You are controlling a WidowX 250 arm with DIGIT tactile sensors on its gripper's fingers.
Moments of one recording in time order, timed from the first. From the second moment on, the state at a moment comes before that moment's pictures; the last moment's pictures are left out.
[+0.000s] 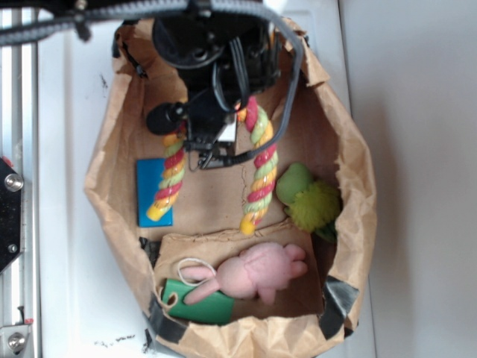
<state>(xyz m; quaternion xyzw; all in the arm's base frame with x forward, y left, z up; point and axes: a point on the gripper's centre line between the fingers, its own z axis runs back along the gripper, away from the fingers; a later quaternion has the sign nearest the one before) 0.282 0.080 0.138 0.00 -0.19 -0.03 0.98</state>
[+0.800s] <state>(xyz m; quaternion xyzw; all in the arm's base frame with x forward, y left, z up) 0.287 0.020 0.184 0.02 -0.13 0.08 0.99</state>
